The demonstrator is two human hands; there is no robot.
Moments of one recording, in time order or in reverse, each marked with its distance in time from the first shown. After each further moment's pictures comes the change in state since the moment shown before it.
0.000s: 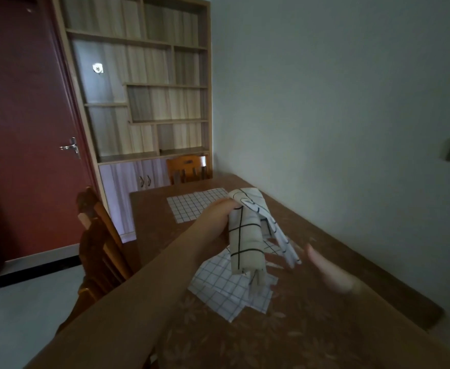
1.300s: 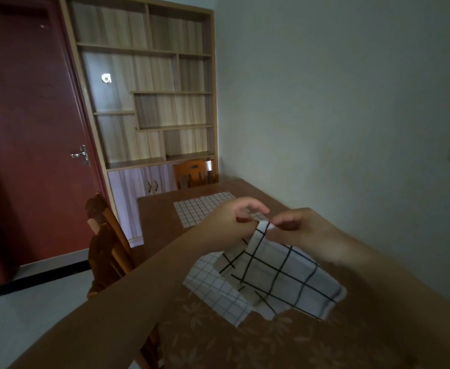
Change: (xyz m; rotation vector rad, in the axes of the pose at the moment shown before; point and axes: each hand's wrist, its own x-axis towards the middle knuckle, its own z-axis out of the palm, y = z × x) left_hand -0.013 0.015 0.005 0.824 -0.122 0.284; right_hand 0.007 -0.074 0.036 -0.696 0.017 -0.407
